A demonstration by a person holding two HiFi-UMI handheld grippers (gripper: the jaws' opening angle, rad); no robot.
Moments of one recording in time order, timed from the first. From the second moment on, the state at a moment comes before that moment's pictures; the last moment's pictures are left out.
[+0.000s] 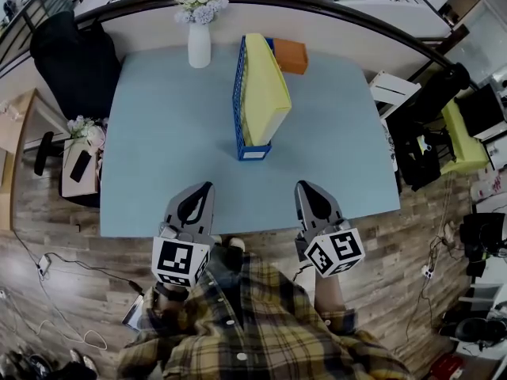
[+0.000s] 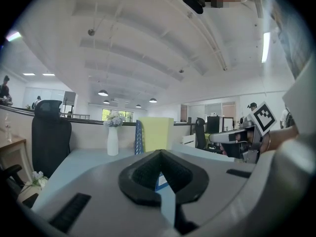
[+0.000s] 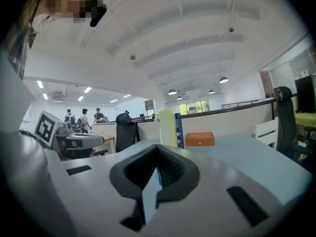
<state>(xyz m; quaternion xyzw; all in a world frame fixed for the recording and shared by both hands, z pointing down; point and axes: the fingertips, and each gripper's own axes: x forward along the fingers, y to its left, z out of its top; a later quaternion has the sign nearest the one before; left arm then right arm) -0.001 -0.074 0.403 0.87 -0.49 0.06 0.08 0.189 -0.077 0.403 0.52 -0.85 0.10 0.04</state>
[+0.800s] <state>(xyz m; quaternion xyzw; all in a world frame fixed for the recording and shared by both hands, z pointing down) -0.006 -0.087 0.406 0.86 -0.50 0.06 0.08 0.186 -0.089 0.407 0.52 -0.85 0.11 0.04</state>
